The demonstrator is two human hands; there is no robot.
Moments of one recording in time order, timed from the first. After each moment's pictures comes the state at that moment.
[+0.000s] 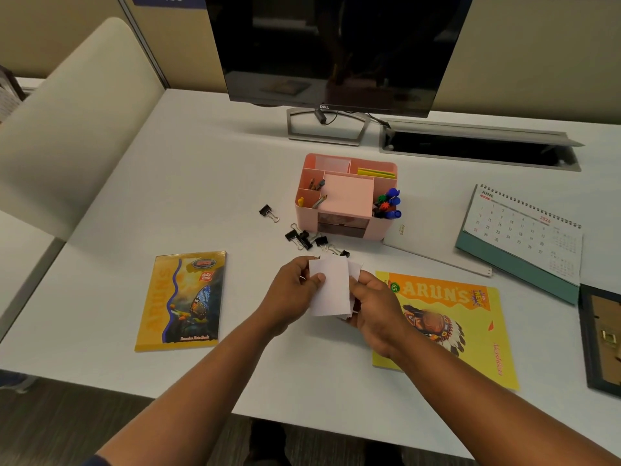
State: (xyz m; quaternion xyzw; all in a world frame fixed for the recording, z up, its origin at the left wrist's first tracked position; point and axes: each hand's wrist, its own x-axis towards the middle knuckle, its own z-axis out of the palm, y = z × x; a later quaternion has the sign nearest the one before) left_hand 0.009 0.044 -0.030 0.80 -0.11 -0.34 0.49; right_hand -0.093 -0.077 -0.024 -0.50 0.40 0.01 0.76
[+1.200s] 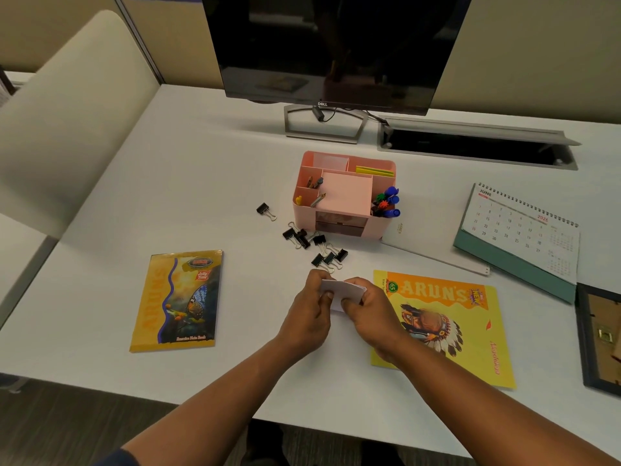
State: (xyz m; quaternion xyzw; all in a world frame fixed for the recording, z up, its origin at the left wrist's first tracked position) left_hand -0.034 0.044 -0.061 0.82 -0.27 -0.23 0.45; right_hand -0.108 -0.083 -0.048 -0.74 0.30 0.01 0.60
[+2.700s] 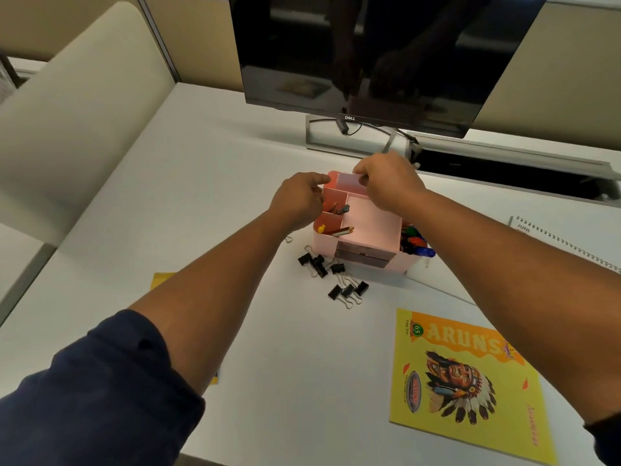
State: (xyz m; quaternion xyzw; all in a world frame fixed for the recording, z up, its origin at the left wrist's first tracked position) left_hand 0.189 -0.037 0.009 0.90 -0.22 -0.19 0.34; right_hand 0.127 -0.200 0.036 -0.98 0.14 -0.01 0.12
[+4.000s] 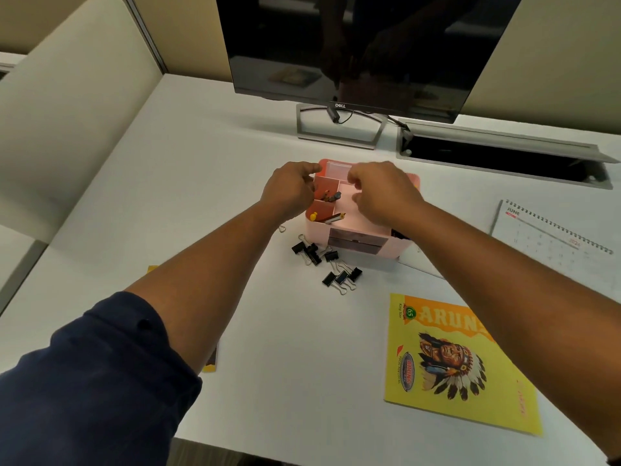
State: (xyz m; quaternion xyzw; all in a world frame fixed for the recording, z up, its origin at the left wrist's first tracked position) left_hand 0.188 -0.038 0.003 0.89 -0.22 -0.19 0.35; right_hand 0.087 -0.180 0.035 -0.98 0.16 0.01 0.12
